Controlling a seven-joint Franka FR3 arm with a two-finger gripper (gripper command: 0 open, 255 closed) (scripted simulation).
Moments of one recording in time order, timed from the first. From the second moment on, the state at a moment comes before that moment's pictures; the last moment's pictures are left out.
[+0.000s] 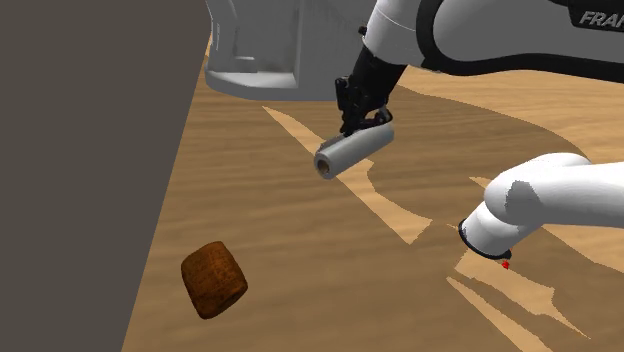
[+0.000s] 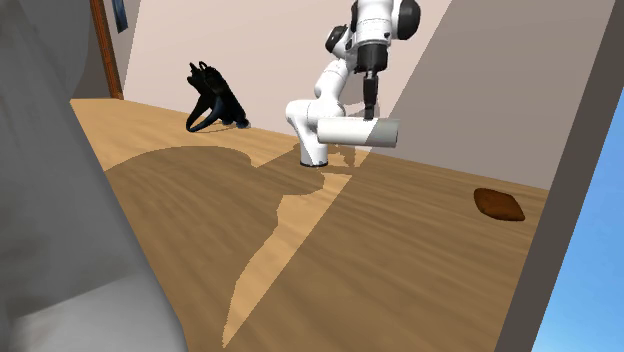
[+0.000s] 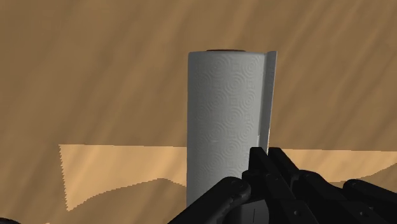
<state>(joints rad) -0.30 -0.88 0.71 -2.42 0.52 1.87 1.75</state>
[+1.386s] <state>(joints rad) -0.35 -0.78 1.03 -2.37 0.62 2.04 1.94</state>
